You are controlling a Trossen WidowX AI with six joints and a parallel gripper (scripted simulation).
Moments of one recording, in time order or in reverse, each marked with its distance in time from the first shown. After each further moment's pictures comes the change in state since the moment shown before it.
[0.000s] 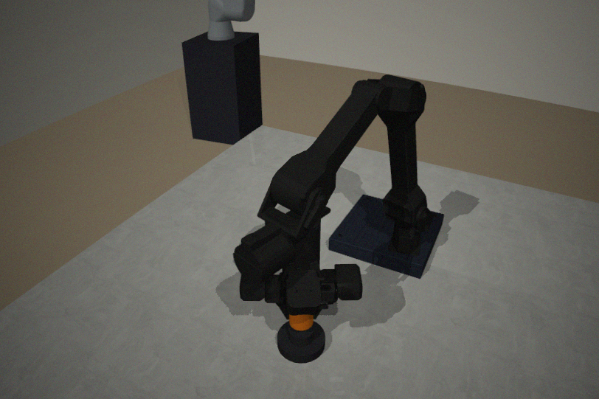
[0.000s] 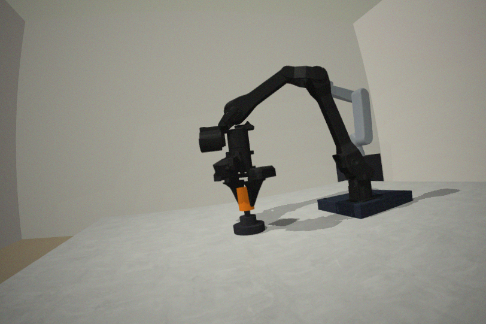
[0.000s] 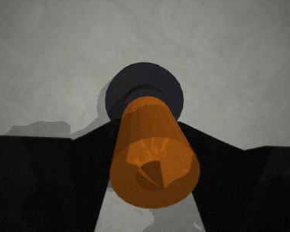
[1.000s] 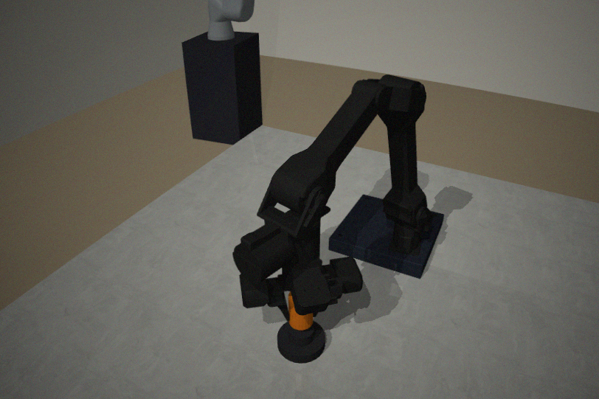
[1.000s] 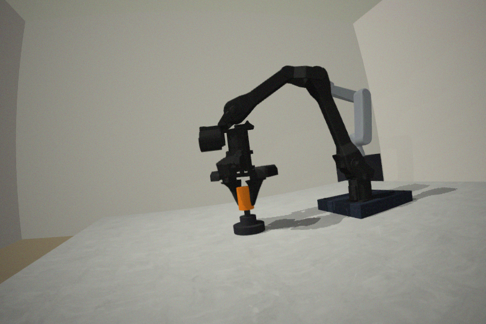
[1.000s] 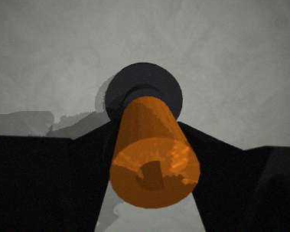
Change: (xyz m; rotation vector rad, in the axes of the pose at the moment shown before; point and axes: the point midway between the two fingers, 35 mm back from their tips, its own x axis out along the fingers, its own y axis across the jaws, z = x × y) arm -0.002 -0.001 0.000 -0.196 -0.001 -0.001
